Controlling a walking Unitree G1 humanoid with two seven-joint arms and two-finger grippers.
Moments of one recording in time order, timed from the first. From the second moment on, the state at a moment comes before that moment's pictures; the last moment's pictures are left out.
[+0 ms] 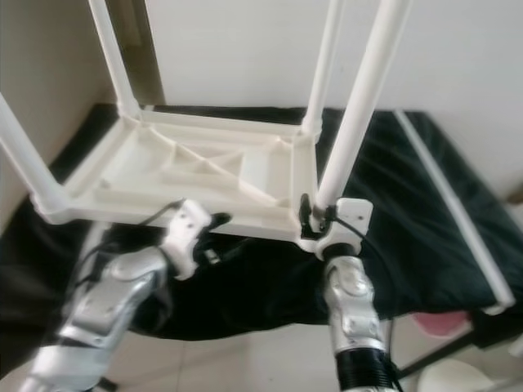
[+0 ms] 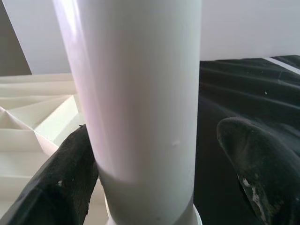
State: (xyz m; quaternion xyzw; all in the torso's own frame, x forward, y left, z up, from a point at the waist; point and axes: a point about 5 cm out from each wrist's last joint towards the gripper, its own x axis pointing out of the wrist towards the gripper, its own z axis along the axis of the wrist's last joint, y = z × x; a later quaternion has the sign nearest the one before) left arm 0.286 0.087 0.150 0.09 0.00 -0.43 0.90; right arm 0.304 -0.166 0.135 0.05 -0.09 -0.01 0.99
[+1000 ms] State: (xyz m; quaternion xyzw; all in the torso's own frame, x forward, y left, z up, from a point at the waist) left arm 0.275 0.076 0.145 0.10 0.02 -0.47 0.87; right arm 0.309 -0.178 0.141 0.03 -0.09 0.02 1.00
